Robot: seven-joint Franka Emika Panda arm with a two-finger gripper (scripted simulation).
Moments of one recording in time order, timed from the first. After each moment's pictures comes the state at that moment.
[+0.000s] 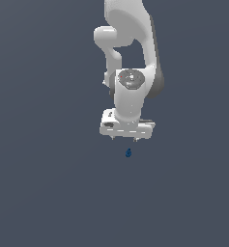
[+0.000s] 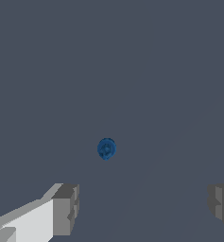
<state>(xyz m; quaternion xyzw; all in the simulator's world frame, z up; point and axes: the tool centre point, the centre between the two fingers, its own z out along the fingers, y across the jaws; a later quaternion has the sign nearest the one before) 0.018 0.045 0.143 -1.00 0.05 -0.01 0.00</state>
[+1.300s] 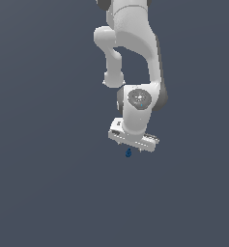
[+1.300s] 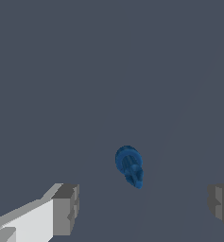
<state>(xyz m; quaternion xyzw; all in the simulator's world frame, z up) 0.025 0.073 0.088 -0.98 0.18 0.00 0.00</state>
